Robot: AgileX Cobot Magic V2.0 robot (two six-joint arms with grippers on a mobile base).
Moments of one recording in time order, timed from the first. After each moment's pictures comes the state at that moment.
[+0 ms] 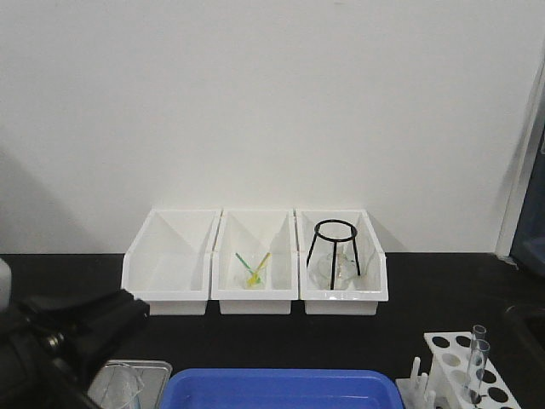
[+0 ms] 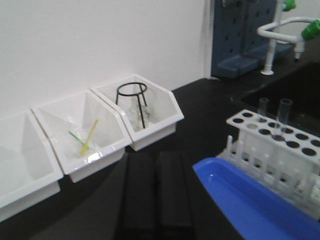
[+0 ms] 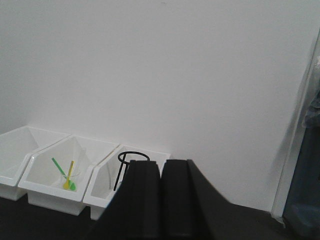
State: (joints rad) left arm -0.64 0.92 -0.69 0.99 0.06 -0.96; right arm -0.13 0.57 -0.32 -0.87 -0.43 0.71
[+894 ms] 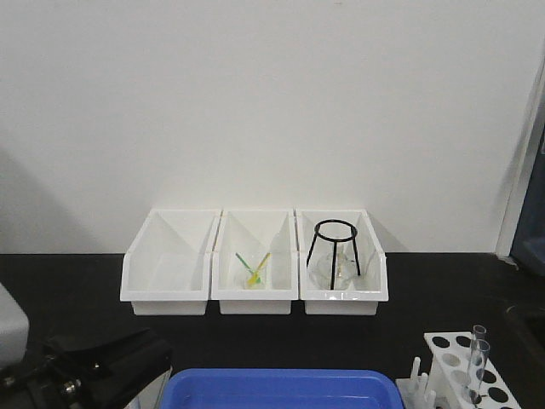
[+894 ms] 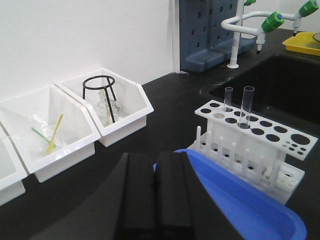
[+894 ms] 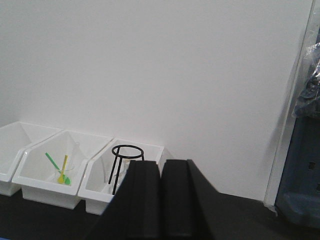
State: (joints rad) left arm -0.64 0.92 -0.63 0.98 -0.04 -0.97; right arm -0.13 0.54 -0.32 -0.91 -0.38 0.76
